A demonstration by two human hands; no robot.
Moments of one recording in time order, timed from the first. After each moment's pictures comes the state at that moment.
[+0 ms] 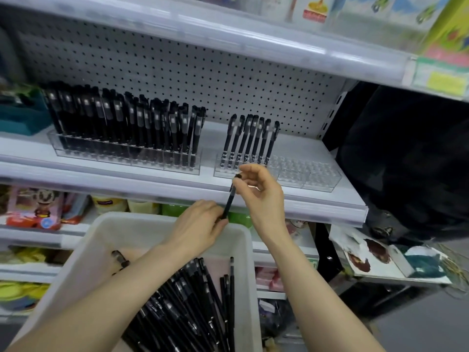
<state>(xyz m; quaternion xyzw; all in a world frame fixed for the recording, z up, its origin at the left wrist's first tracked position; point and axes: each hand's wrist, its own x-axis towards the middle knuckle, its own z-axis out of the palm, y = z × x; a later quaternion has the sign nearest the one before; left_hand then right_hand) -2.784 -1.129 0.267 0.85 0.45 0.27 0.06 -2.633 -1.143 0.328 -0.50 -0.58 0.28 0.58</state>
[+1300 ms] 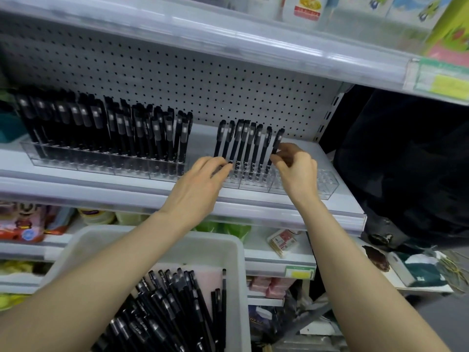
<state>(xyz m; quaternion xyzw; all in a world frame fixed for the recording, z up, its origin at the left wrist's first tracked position) -2.765 -1.075 0.322 0.85 0.42 0.28 -0.12 -2.547 -1.071 0.371 -0.68 -0.58 0.07 0.44</state>
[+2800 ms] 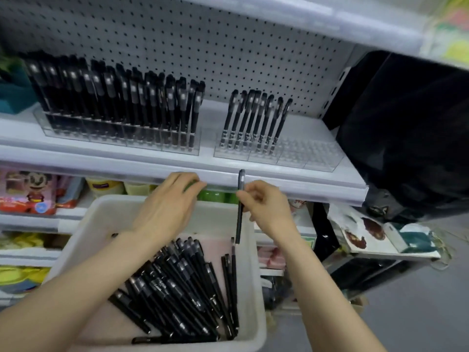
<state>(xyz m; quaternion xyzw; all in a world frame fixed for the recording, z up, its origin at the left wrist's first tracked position) -2.833 -1.142 0.275 0.85 0.46 0.23 -0.08 -2.623 -1.171 0.306 -0.68 -0.58 0.27 0.36</state>
